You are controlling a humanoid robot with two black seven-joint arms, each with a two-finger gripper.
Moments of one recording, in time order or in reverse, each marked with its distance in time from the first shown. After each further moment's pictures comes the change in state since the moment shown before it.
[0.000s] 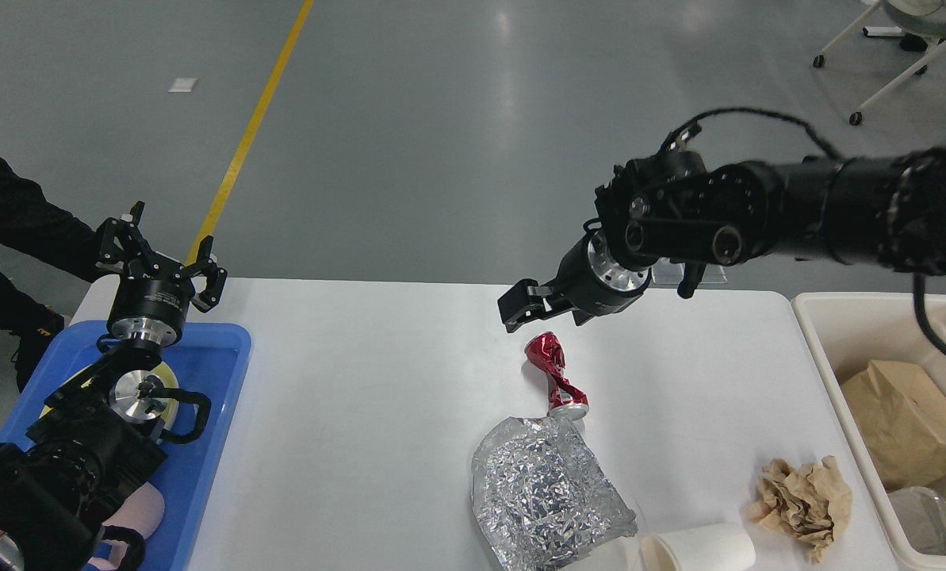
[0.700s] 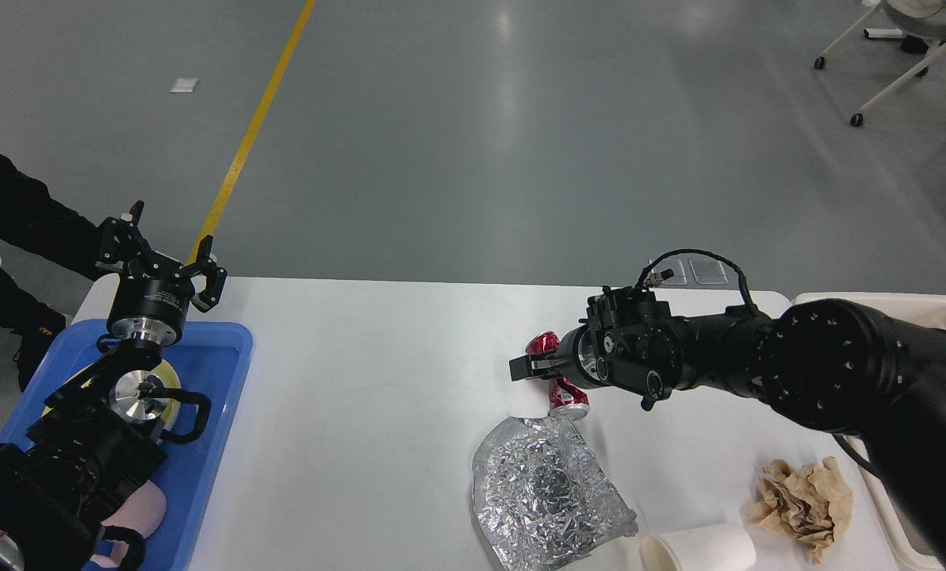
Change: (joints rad) left arm 0.000 0.000 0.000 0.000 0.000 0.001 0.000; right arm -0.457 0.210 -0.145 -0.418 -0.078 -0.322 0.003
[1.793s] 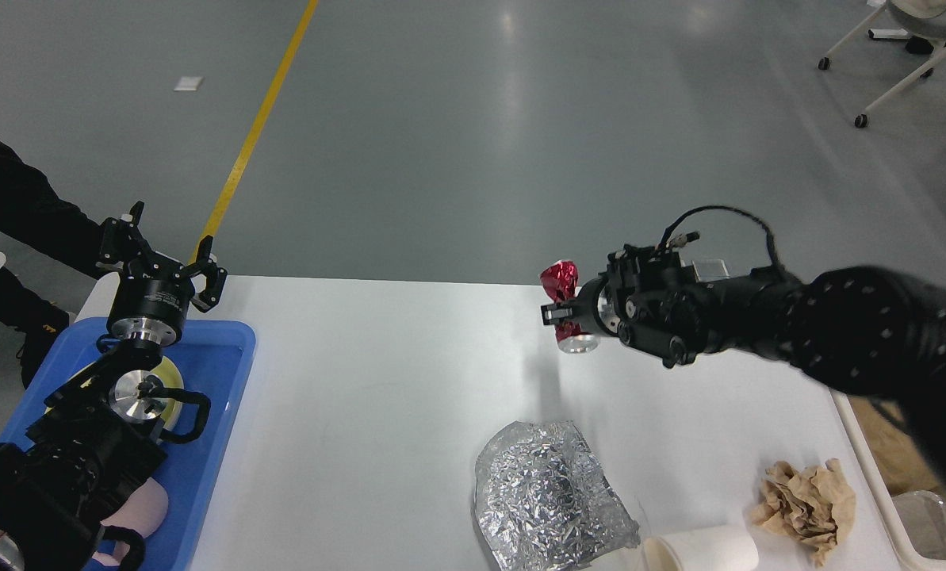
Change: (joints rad) left arm 0.000 0.000 0.000 0.000 0.000 0.000 0.000; right arm 0.330 -0.233 0.084 0.322 0.009 -0.039 0.013
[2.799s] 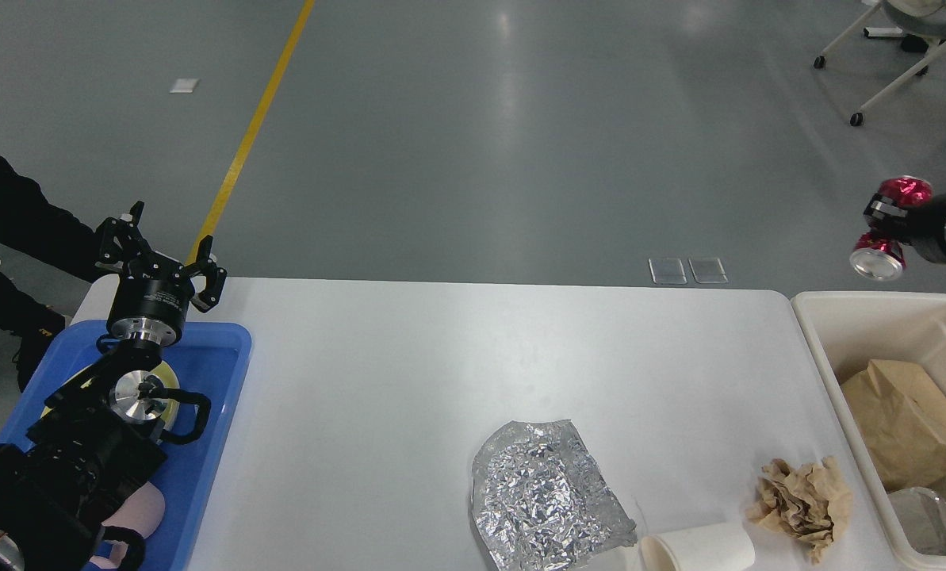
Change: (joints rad) left arm 0.000 0.000 0.000 0.000 0.000 0.000 0.000; right arm -0.254 -0.574 0.205 -0.347 0.025 0.118 -0.011
